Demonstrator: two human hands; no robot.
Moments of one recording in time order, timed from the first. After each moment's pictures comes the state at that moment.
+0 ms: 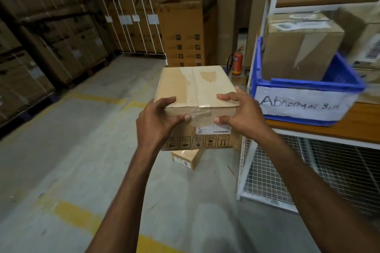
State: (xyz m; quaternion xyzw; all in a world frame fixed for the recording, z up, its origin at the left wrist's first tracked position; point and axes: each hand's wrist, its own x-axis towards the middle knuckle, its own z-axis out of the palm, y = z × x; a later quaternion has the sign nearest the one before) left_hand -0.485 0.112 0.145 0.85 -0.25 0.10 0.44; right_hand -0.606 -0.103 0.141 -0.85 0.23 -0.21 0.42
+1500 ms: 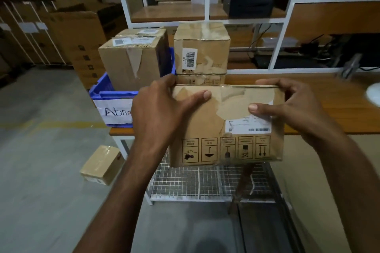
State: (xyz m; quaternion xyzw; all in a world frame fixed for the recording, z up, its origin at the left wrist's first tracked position) left_hand -0.909 -0.284 0.236 0.79 -0.41 0.11 0.44; right_hand -1.120 -0.466 0.225 -0.77 0.31 -0.33 0.45
